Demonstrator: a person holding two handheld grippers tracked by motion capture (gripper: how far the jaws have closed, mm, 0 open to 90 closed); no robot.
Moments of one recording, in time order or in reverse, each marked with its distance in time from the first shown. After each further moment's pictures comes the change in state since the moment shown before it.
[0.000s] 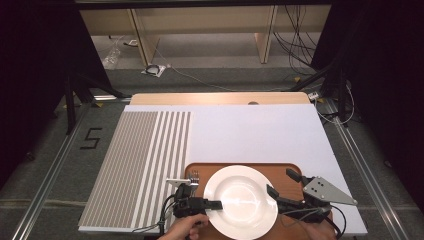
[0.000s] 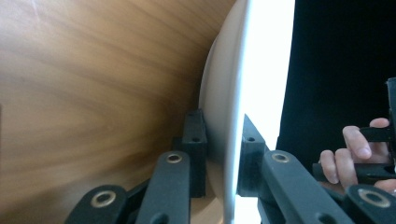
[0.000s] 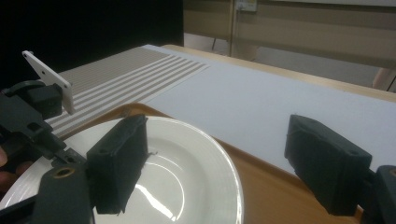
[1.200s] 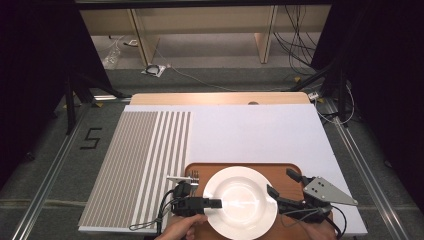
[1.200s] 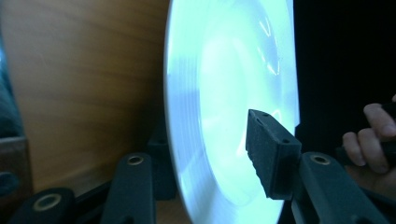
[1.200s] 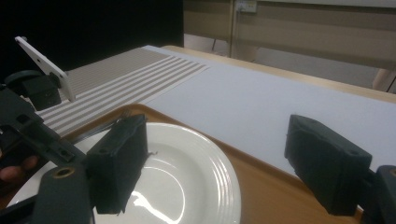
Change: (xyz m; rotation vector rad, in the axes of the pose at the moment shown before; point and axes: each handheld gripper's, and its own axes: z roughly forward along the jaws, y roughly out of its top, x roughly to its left) left arm -0.009 0.003 -0.008 0.000 0.060 0.186; right arm 0.000 0.000 0.000 -0.010 0.005 -0.001
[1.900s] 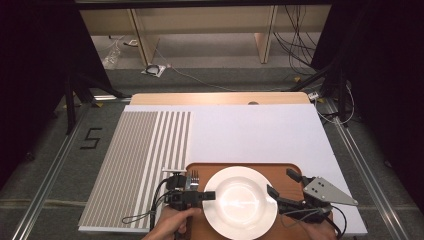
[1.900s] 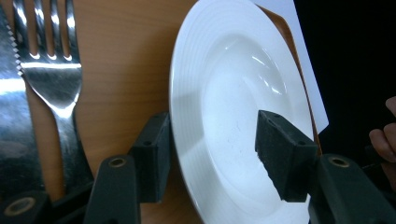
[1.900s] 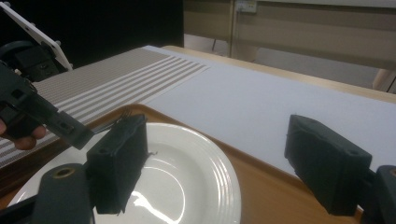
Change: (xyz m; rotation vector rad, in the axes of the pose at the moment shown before) left arm -0.009 0.018 -0.023 -0.072 0.081 0.198; right arm 0.000 0.000 0.000 -0.004 0.000 0.000
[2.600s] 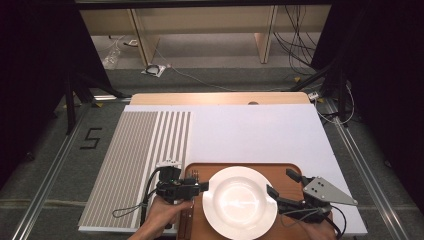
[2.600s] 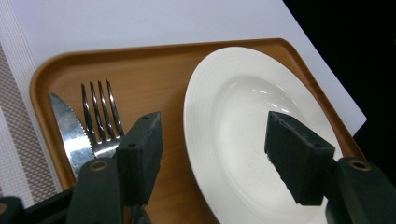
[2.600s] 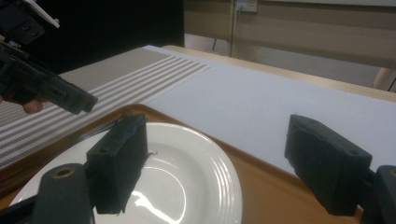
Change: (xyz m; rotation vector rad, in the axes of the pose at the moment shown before) left arm -0.014 0.017 -0.028 -0.115 0.091 0.288; right arm 0.000 0.000 0.000 0.007 0.001 0.005
